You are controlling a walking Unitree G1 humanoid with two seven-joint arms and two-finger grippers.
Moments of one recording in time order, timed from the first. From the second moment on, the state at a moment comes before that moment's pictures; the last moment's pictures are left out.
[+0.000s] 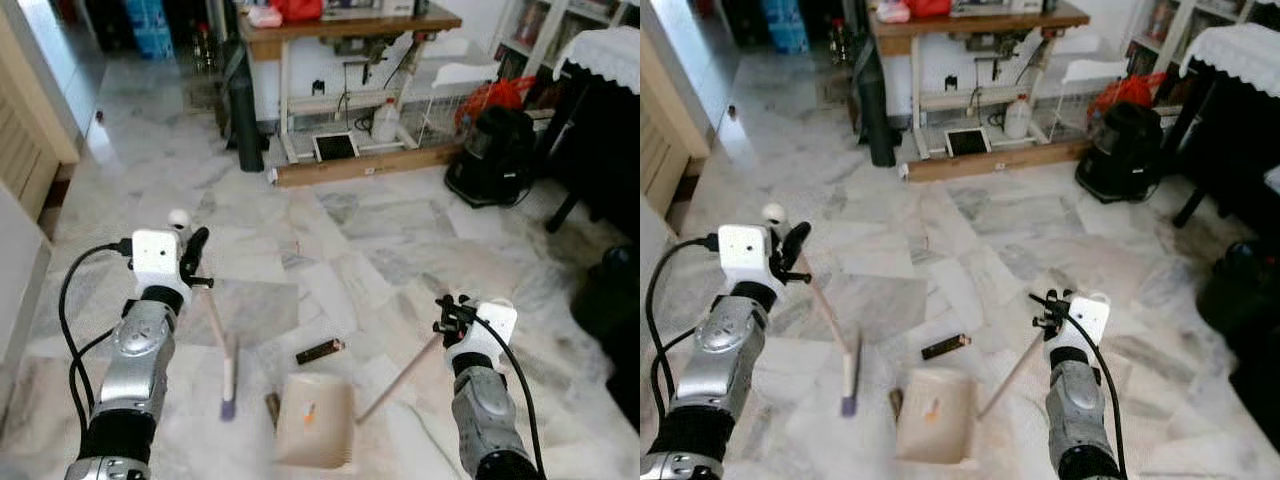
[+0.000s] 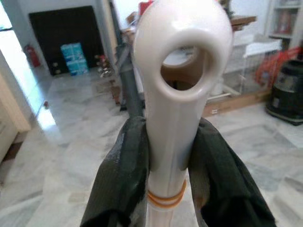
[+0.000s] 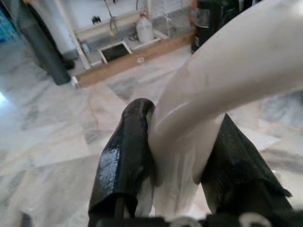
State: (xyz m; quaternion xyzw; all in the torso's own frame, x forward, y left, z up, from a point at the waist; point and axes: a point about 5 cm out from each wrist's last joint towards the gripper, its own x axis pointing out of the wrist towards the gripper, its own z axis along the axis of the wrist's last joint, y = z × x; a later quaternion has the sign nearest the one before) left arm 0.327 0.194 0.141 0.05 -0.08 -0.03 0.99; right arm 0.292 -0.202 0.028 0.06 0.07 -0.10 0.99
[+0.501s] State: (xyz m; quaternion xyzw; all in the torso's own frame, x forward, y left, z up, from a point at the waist) left arm 0.320 0.201 0.137 0.04 -0.07 -0.03 1.00; right arm 0.290 -0.201 0.023 -0.03 0.09 -0.07 0.99
